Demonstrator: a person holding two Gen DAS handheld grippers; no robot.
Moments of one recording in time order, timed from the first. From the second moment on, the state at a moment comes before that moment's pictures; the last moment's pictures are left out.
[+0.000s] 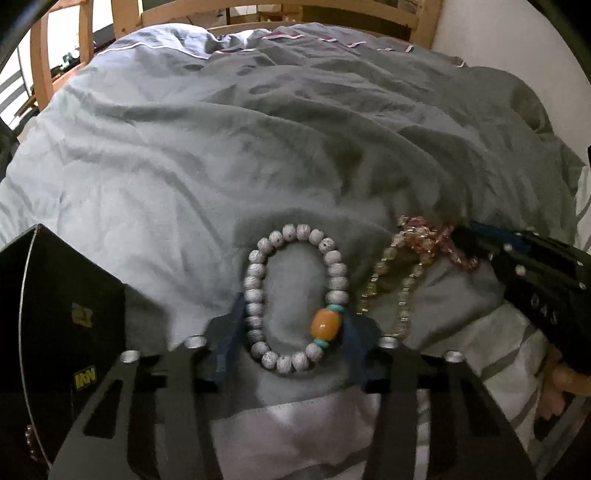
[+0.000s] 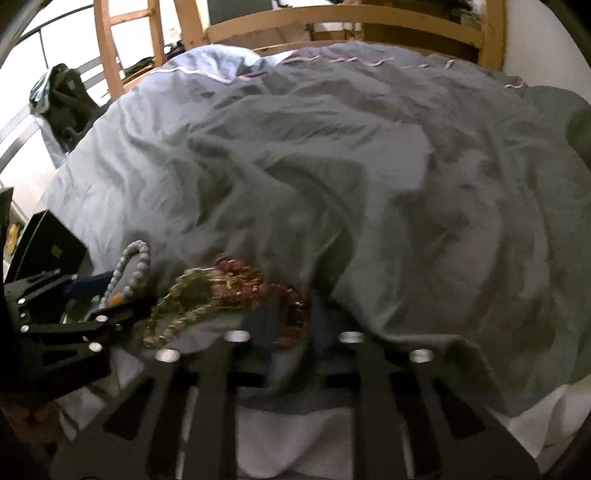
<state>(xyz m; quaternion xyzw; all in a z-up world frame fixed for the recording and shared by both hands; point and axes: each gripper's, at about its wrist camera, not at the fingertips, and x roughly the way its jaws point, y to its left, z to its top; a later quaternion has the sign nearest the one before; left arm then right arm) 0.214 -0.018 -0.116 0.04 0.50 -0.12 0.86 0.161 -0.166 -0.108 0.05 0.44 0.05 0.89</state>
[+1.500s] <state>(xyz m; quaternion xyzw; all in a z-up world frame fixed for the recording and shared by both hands) 0.193 -0.012 -0.057 -0.01 0.44 -0.16 0.88 0.133 -0.181 -0.046 0.14 0.30 0.11 0.94</state>
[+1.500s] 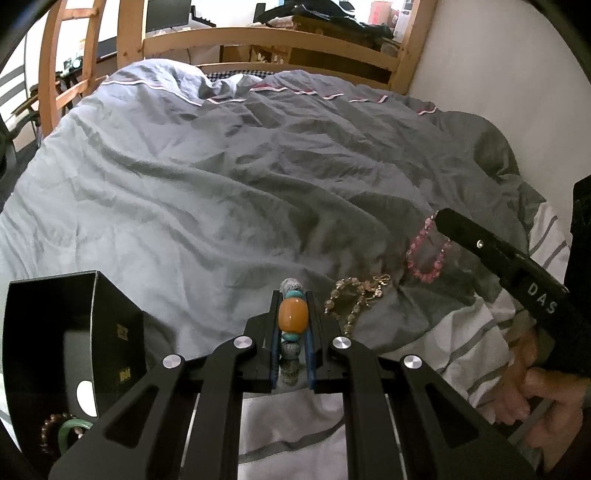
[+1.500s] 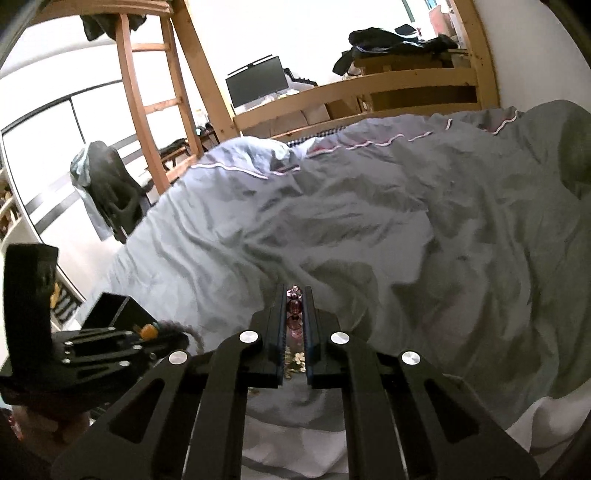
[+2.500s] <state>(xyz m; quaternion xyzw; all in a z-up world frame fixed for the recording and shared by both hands) 0.112 0.070 0.025 -0.05 0.39 -0.14 0.91 0.060 -0.105 0.030 0.13 0.27 0.21 0.93</state>
